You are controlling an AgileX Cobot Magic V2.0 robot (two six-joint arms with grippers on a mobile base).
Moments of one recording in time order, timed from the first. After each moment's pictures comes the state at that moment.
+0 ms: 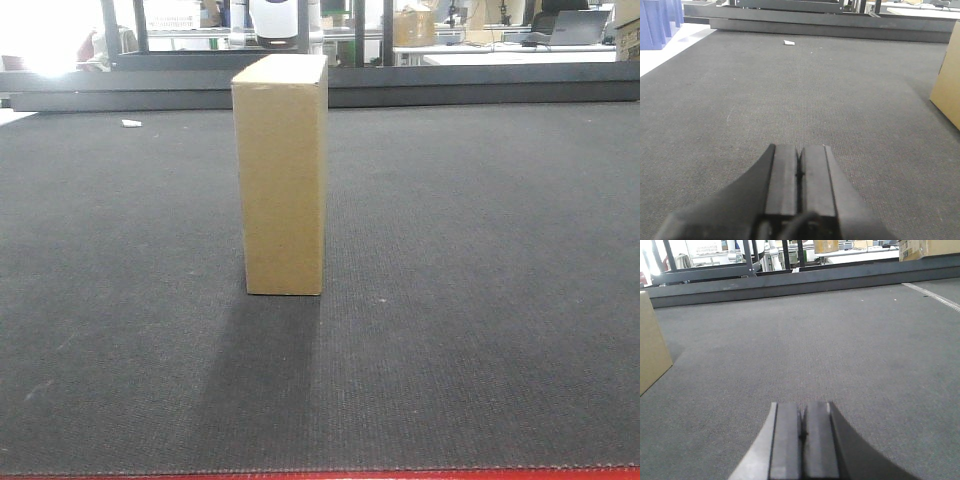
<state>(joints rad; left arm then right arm) -0.05 -0.01 0.03 -0.08 0.12 0.05 -0.03 -0.01 0.03 0.06 0.09 0.11</state>
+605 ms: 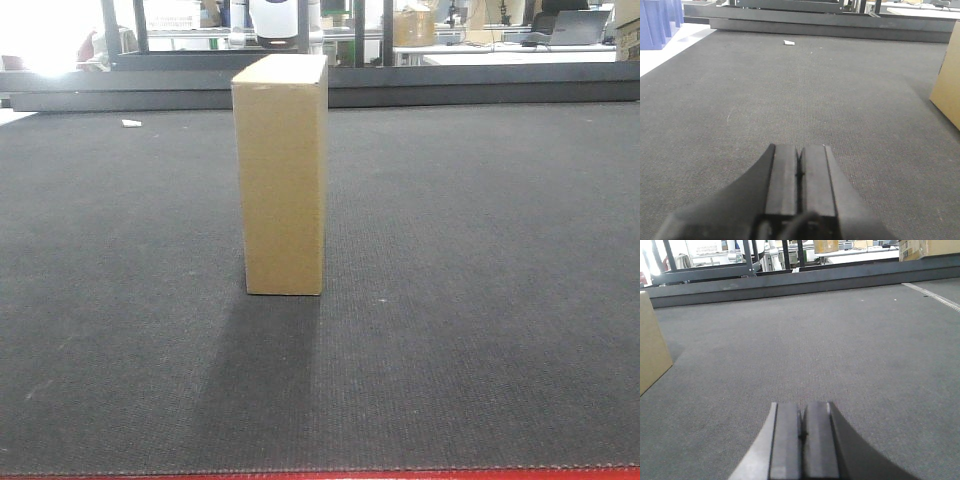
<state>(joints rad) -0.05 -0.01 0.03 -0.08 0.12 0.05 -0.03 -0.01 0.03 0.06 0.09 0.11</state>
